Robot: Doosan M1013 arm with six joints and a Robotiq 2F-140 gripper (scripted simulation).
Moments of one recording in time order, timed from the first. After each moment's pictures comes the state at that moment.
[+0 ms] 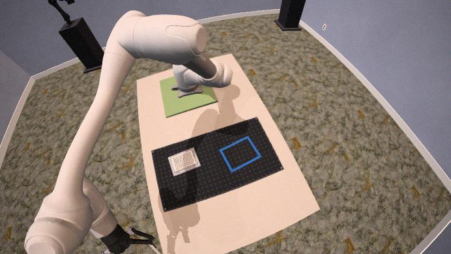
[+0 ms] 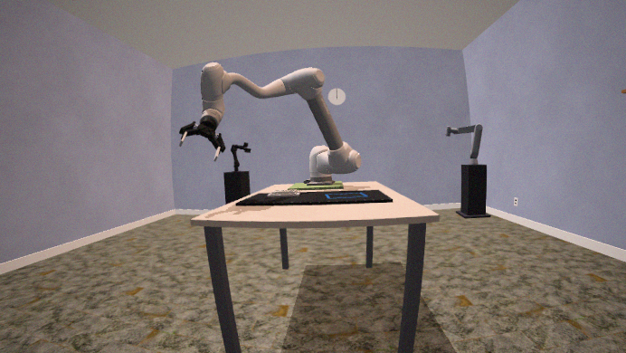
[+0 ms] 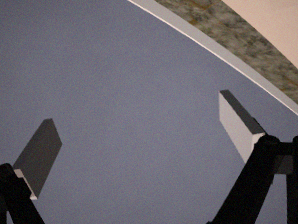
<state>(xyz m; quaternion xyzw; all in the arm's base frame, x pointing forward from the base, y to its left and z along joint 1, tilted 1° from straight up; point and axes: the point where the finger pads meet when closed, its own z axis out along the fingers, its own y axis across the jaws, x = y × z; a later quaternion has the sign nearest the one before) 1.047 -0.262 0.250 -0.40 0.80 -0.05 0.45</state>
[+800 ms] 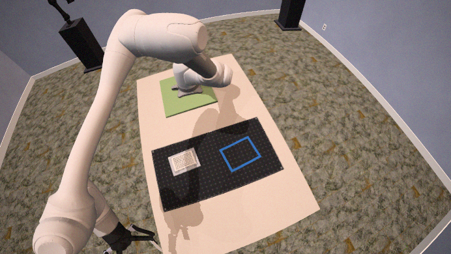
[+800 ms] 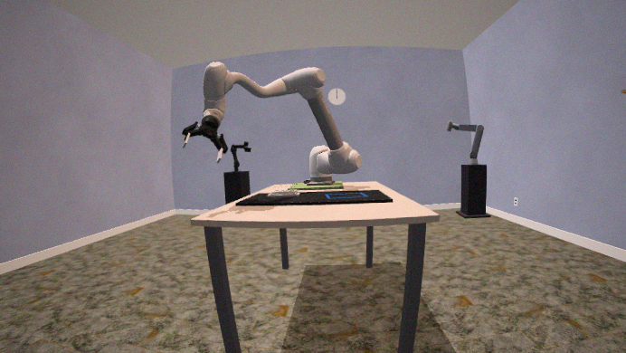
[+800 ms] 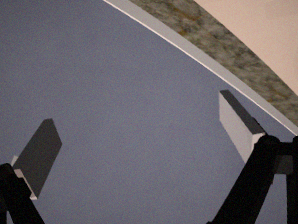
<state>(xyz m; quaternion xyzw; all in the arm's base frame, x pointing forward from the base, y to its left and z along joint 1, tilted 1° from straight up) 1.034 -0.256 0.243 -0.43 0.80 -0.05 0.43</state>
